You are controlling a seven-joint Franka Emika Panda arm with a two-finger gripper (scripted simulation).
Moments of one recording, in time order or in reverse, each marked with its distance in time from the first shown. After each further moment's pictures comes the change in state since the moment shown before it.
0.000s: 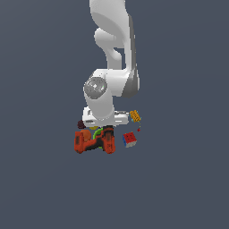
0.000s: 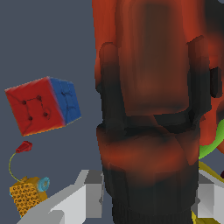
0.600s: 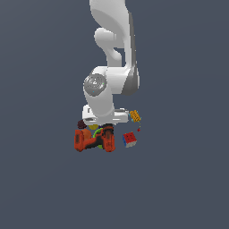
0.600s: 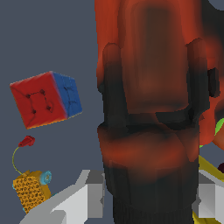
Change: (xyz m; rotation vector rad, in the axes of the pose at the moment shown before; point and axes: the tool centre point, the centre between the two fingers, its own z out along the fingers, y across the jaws) arm -0.007 0.000 -0.005 0.001 -0.004 -0.001
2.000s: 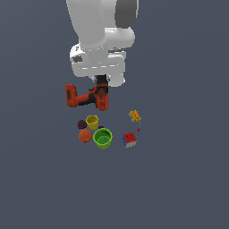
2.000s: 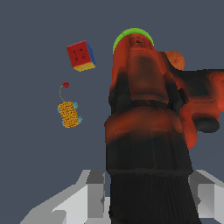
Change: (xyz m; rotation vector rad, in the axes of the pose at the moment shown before) arm -0.139 0.002 -0.166 0.001 -0.003 0.002
